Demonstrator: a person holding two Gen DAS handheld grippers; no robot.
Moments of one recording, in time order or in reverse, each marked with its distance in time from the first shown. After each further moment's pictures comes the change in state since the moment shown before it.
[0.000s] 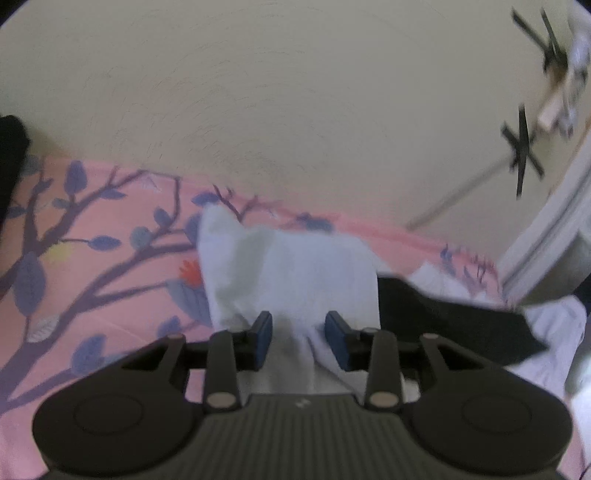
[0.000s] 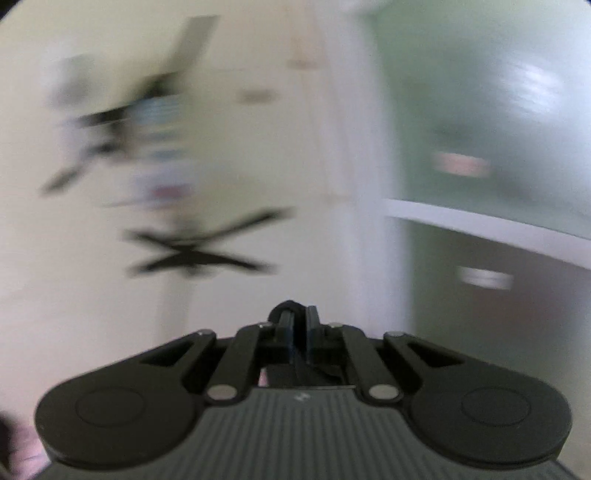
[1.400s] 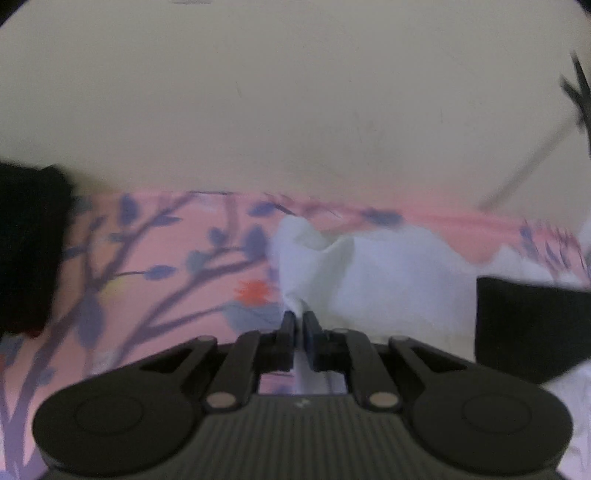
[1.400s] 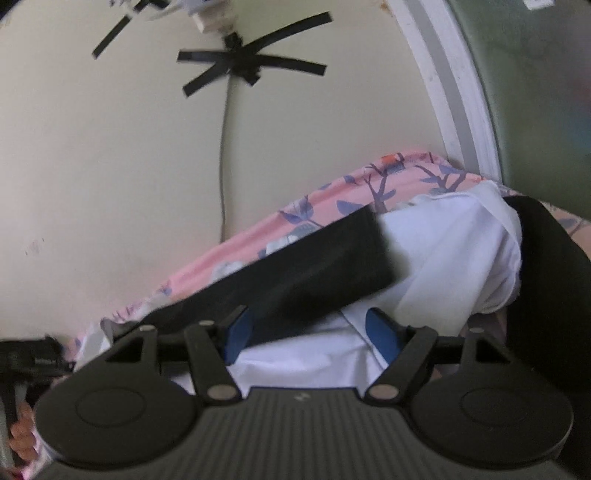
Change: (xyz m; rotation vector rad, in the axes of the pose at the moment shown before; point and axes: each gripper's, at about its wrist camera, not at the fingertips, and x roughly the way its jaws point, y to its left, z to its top) left arm 0.023 -0.013 0.016 0.088 0.047 0.334; right arm 0.048 -0.025 -0.206 0.176 0.208 0.201
